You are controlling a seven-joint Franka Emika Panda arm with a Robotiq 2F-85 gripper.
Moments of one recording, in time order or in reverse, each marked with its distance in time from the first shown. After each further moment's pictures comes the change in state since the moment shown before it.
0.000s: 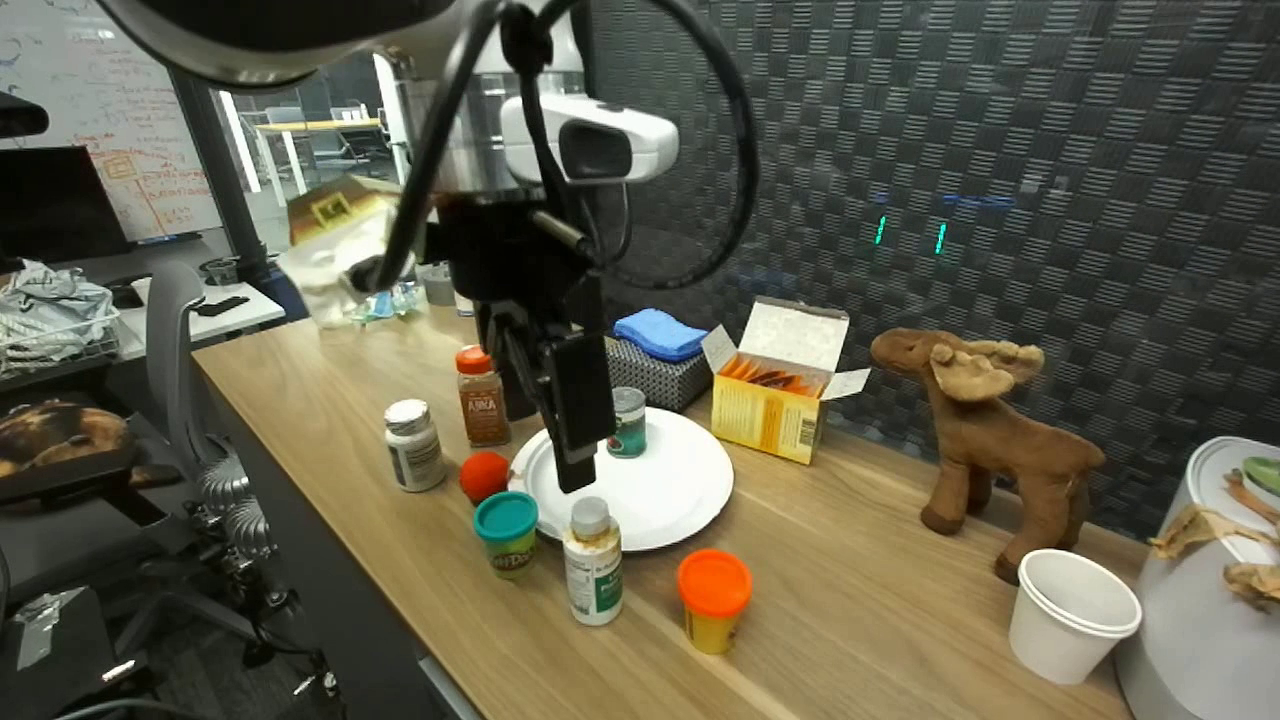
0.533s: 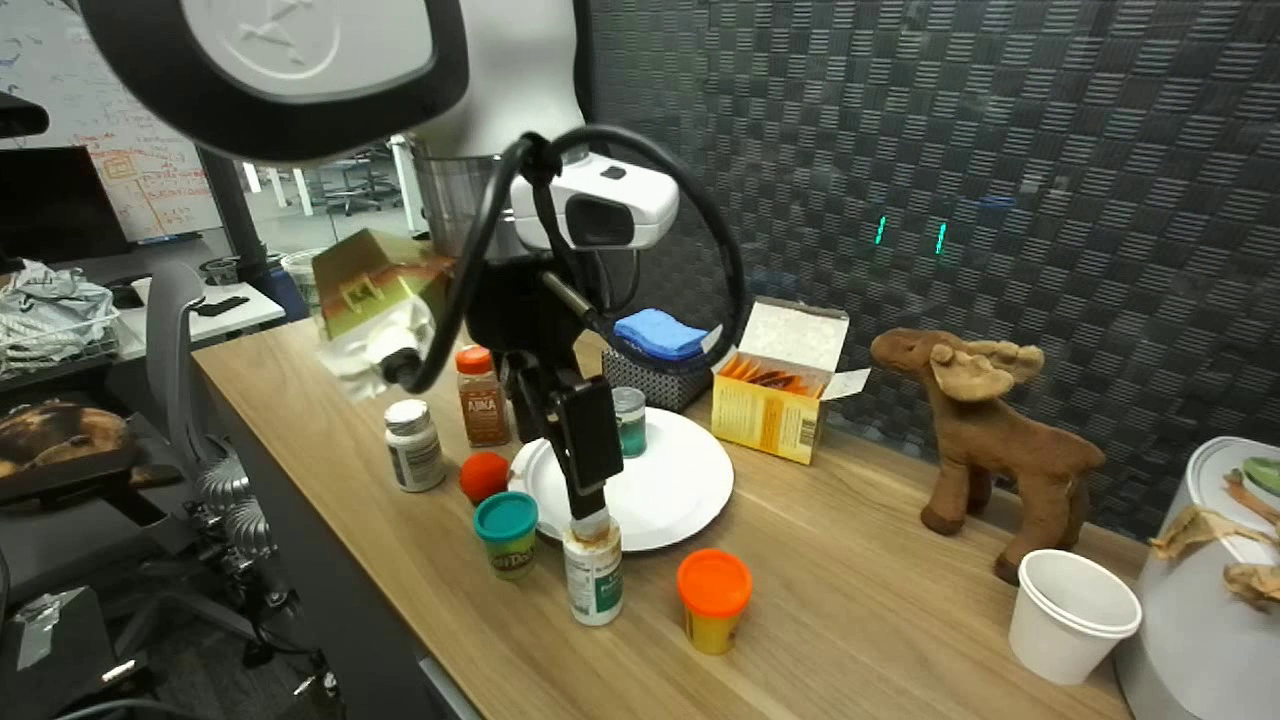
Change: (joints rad) arm 0.000 0.057 0.001 -0.035 0.044 0.133 -0.018
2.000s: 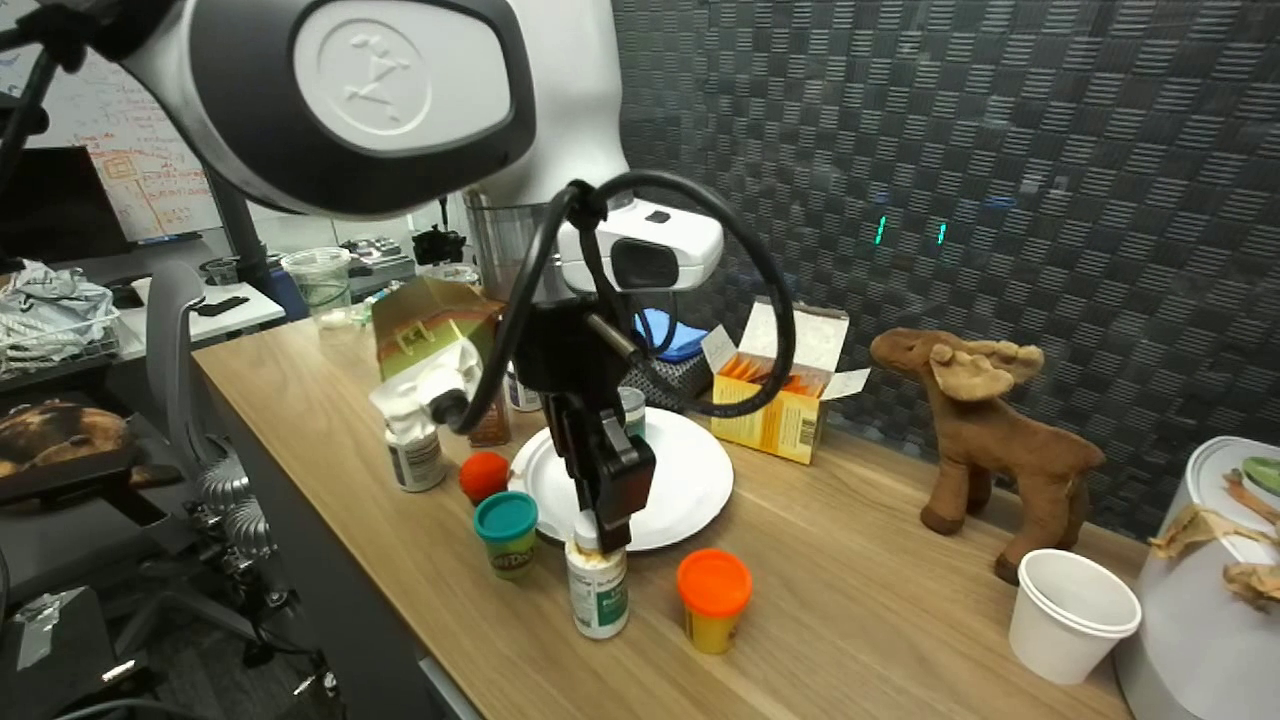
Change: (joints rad) arm -0.029 0.094 -0.010 0.048 -0.133 0.027 0.136
